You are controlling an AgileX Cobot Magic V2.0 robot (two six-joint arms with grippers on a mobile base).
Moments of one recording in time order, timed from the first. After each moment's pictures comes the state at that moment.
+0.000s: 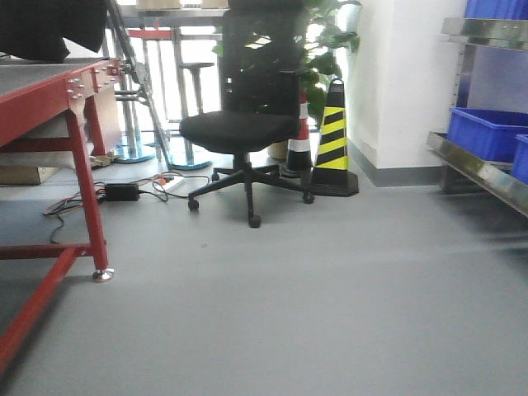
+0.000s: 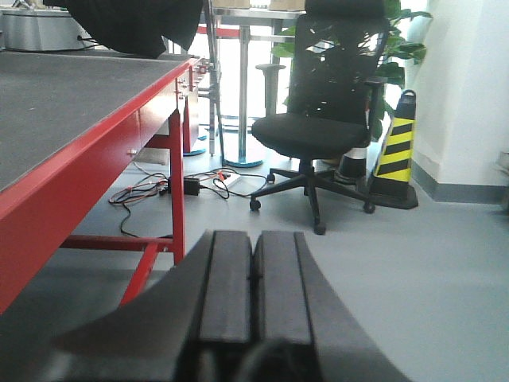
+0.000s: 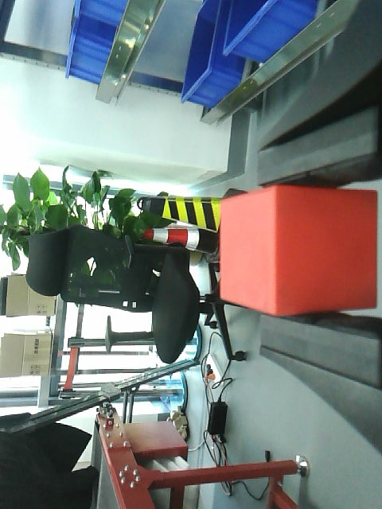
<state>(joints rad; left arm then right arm) 0.00 -0.02 0.03 -0.02 0.02 -0.02 0.04 0.09 -0.37 0.10 0.27 -0.12</state>
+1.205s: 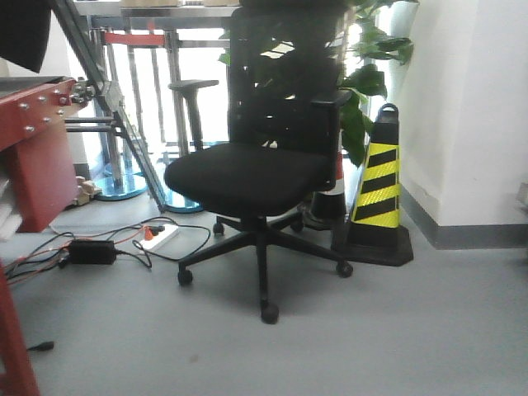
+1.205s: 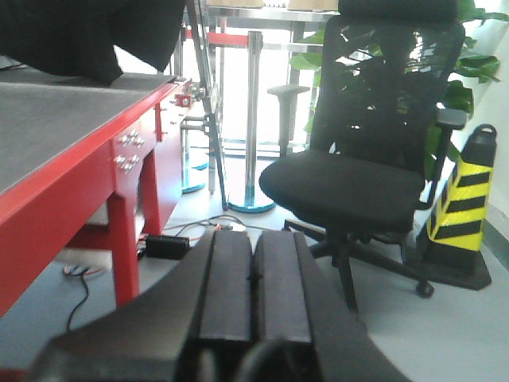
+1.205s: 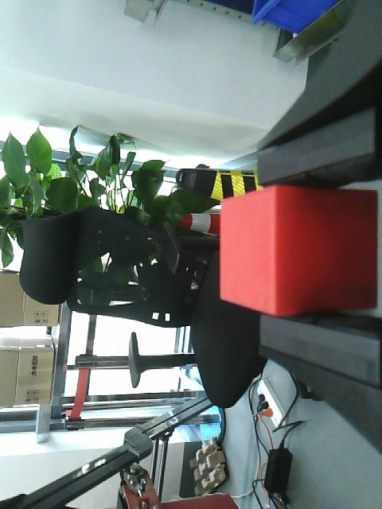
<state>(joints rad) 0.00 -0.02 0.03 -0.02 0.02 -0.02 0.04 0.09 -0.37 0.10 0.27 -0.12</state>
